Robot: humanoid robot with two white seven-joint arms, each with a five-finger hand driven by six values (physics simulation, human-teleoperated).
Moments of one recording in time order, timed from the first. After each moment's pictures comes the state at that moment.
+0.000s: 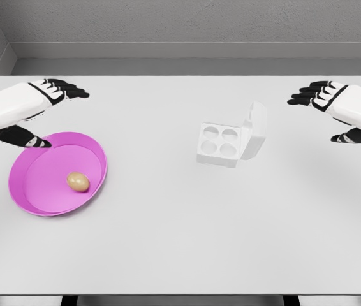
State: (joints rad) left arm -0.30 0.89 -0.13 -1.80 -0.17 -0.36 -0.61; right arm -0.34 -1.02 0.30 -1.61 0.31 -0.61 0.33
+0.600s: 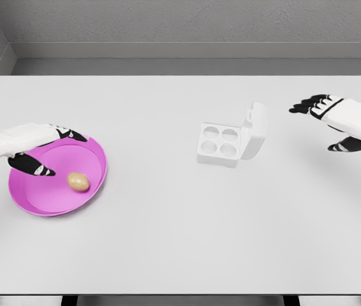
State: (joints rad) left arm -0.30 0.99 -0.39 -1.80 -0.18 -0.07 -0.61; right arm -0.35 -0.91 0.31 -1.45 0.40 -0.61 0.33
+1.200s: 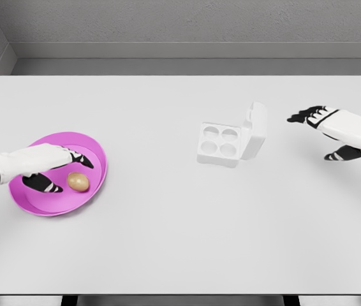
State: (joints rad) left arm -0.31 0.98 -0.51 -1.80 -0.27 -0.07 -0.61; right arm -0.35 -0.88 0.34 -1.38 0.41 -0.61 0.35
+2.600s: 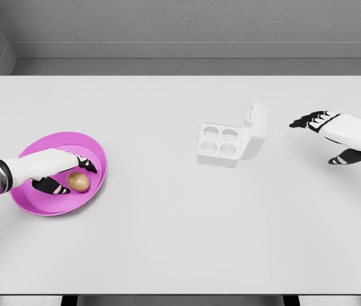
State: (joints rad) left arm -0.30 0.91 -0.51 -1.77 -0.33 -0.02 -0.61; right arm -0.35 -0.88 0.33 -1.37 0.41 -0.61 0.40
